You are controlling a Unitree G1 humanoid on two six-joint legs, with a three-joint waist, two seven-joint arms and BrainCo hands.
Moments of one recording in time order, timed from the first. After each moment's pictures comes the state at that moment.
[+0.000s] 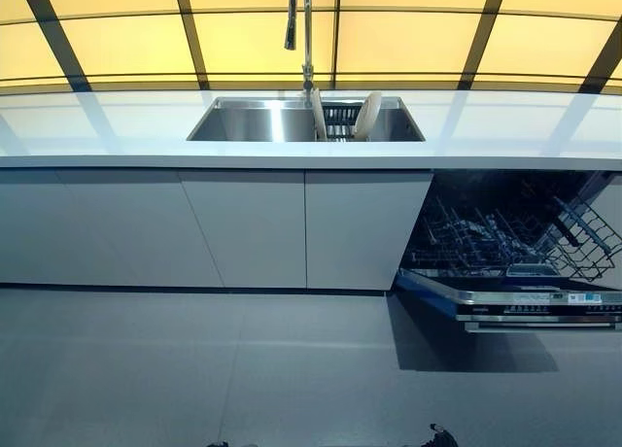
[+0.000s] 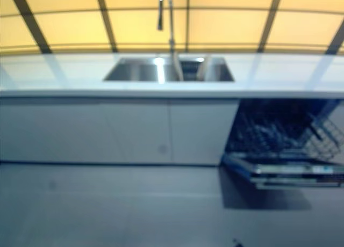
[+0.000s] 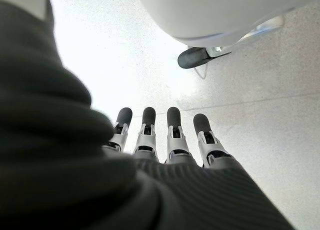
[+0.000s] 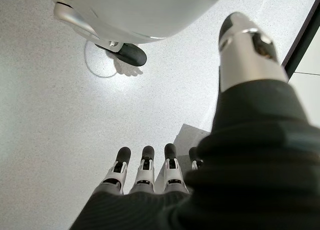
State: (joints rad) left arm -0.01 0.22 -0.41 1.26 -0.18 0.09 0.06; right arm 0.00 -0.21 0.33 1.26 0.01 -0.02 -0.22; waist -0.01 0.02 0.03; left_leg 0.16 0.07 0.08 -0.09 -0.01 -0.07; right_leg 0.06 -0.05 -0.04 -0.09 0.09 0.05
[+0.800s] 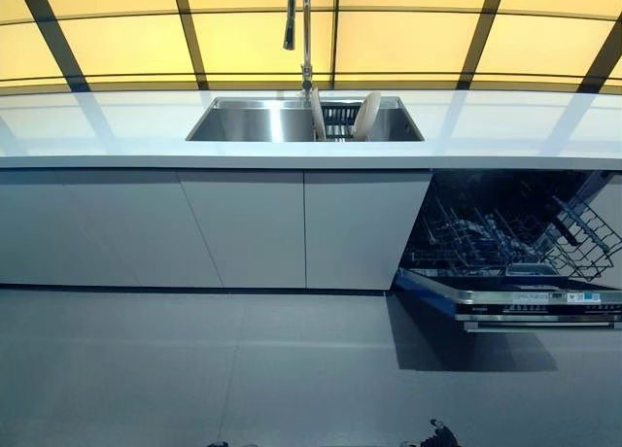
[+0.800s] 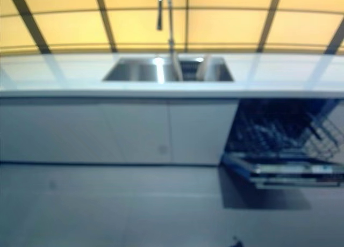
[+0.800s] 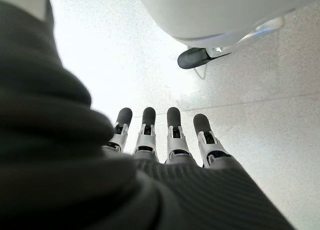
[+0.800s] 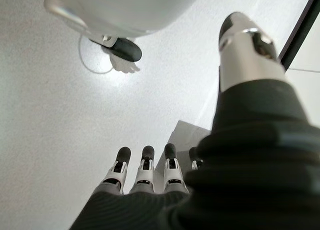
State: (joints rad) left arm -0.01 0.22 -0.41 1.26 -0.18 0.10 0.06; right arm 0.00 -0.22 0.34 1.24 0.01 -0.03 -0.22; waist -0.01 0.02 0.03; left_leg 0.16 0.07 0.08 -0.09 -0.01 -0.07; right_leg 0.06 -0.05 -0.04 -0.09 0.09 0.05
